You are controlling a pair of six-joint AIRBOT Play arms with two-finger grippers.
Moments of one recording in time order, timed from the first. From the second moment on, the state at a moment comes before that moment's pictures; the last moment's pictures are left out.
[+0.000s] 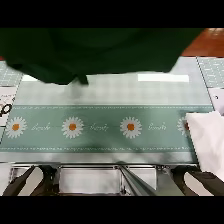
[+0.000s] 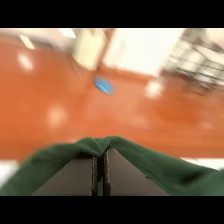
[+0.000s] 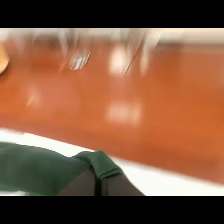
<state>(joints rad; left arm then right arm) 0.55 -0.89 1.72 0.57 -1.17 -1.27 -0.09 -1.01 2.02 -1.04 1.25 1.44</state>
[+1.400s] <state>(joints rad) 0.03 -0.98 1.36 1.58 -1.08 -1.64 -0.09 -0.99 1.33 -1.21 1.21 1.48</state>
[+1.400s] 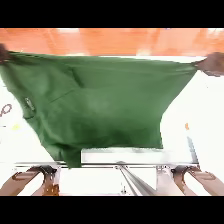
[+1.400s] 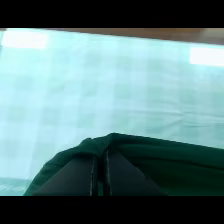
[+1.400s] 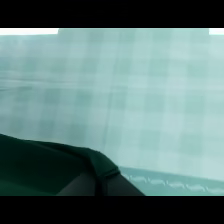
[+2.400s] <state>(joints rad) 0.09 -1.88 1.83 1.41 -1.12 -1.63 -0.10 -1.87 1.77 -1.03 1.12 1.42</state>
